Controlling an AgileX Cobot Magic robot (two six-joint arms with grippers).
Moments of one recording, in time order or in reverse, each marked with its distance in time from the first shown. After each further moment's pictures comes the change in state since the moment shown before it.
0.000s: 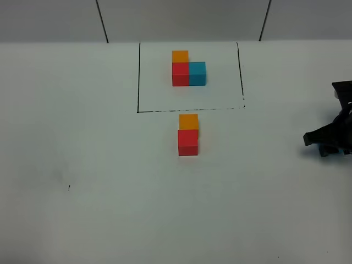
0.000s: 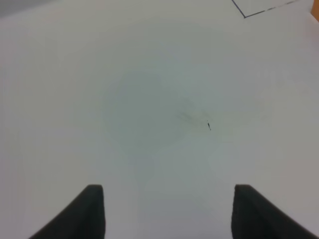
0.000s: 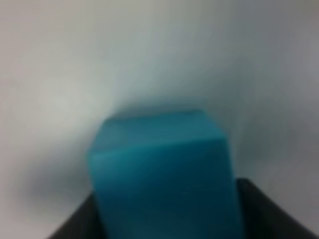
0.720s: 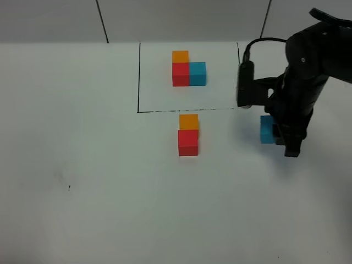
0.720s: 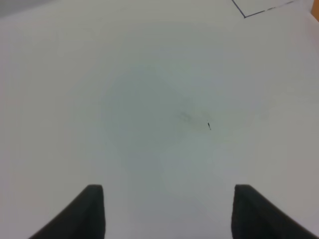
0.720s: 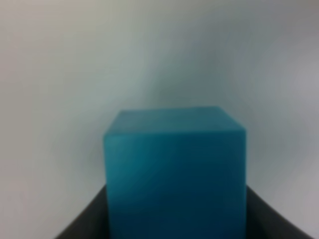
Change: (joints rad) left arm 0.000 0.000 0.000 0.000 0.000 0.000; right arm 0.402 -0.023 -0.313 -0.076 0.421 -0.945
